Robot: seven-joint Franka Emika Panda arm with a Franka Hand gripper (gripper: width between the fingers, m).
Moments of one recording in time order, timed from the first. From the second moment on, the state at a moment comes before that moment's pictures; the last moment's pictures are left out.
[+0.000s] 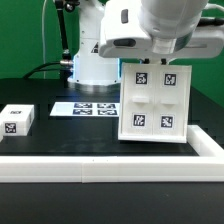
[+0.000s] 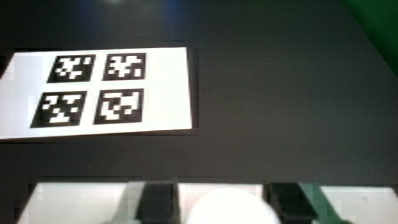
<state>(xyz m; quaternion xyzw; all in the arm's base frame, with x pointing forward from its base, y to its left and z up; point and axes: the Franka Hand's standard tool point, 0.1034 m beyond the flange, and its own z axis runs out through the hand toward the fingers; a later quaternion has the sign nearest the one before) 0.485 0.078 0.137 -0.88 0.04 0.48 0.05</state>
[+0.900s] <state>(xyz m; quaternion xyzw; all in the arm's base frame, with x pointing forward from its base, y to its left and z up) 0.485 0.078 0.136 -0.88 0.03 0.47 0.05</state>
